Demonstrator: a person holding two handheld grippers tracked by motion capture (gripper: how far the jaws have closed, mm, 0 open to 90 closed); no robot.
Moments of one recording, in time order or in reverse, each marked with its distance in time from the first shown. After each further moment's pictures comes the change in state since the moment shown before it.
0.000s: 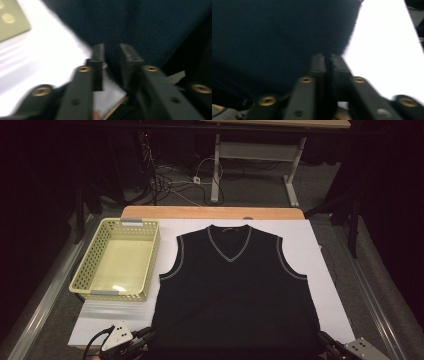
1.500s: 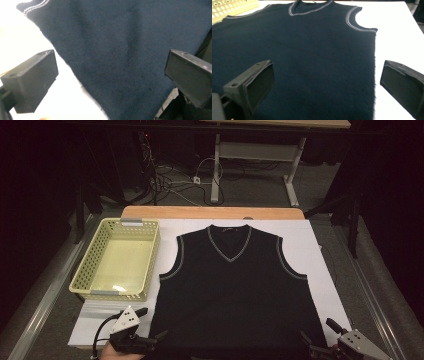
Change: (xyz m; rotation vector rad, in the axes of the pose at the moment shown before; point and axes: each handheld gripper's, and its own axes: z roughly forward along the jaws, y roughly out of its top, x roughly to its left) left arm 0.007 0.030 0.020 -0.060 -0.052 -0.030; right arm 0.015 0.022 0.015 -0.159 0.069 0.054
